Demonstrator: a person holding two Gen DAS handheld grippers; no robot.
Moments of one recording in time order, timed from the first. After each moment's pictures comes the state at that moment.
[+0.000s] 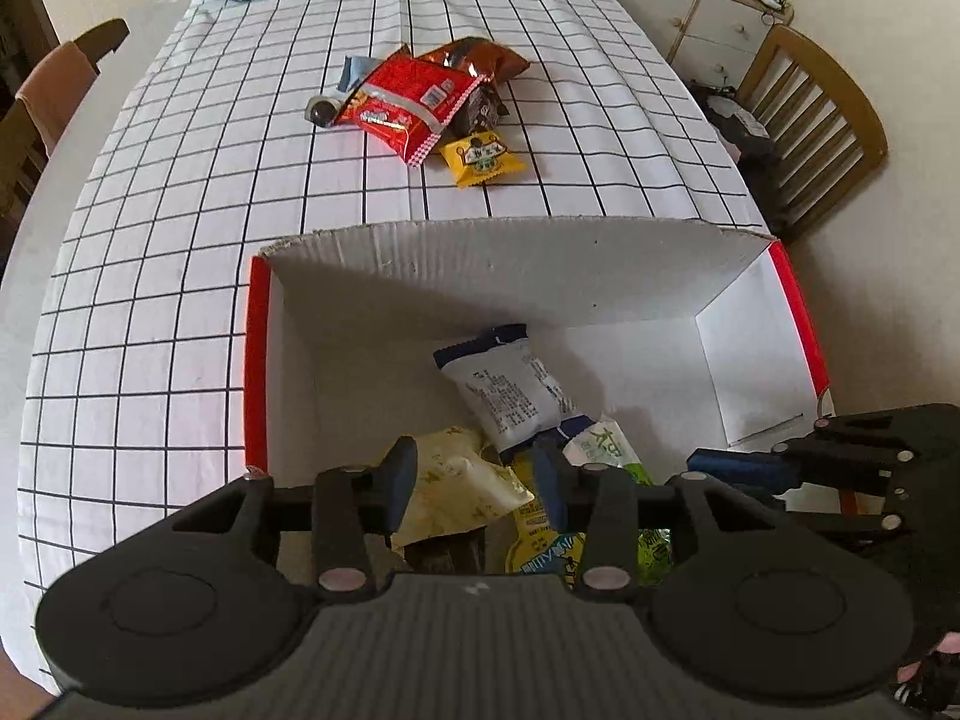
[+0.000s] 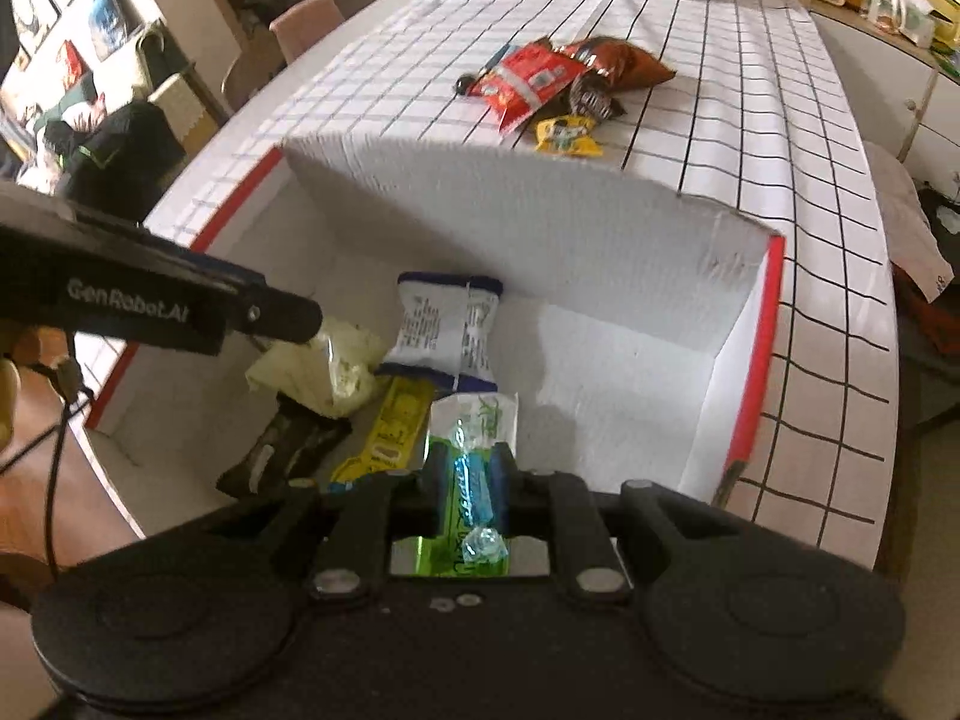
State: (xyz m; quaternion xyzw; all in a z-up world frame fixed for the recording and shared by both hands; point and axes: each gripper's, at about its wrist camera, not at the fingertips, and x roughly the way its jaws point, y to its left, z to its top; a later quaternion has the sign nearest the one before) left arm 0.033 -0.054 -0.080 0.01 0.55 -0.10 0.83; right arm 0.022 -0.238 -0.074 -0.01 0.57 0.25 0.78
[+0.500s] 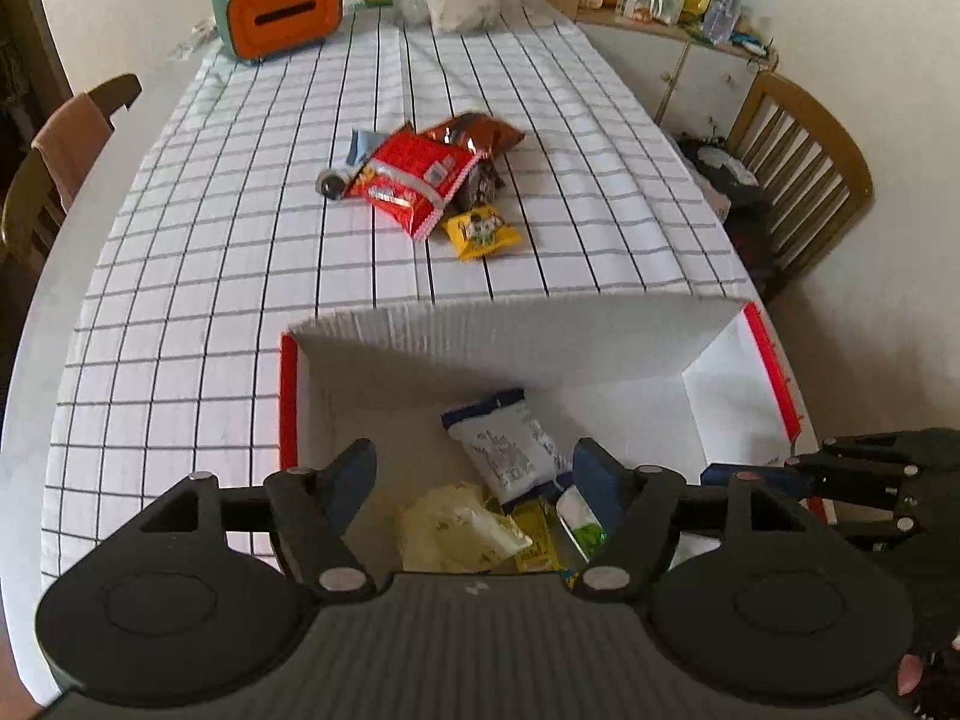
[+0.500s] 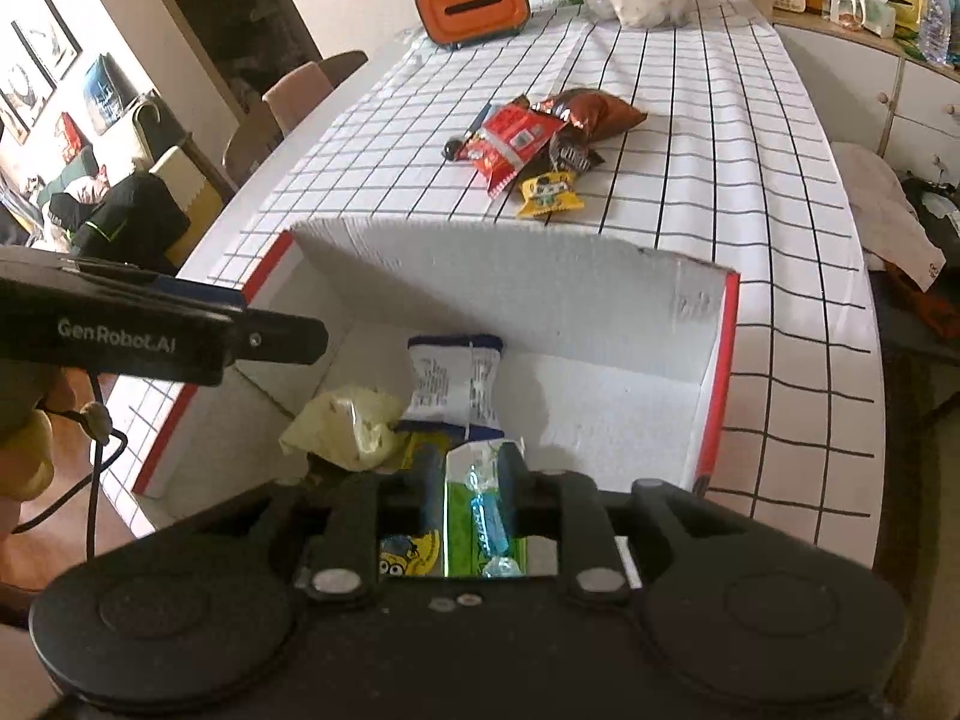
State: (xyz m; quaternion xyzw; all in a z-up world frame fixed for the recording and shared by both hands) left arm 0.029 -0.051 -0.048 0.01 0.50 -0.10 0.86; right arm 0.021 -0.252 -0.050 0.05 0.54 0.24 0.81
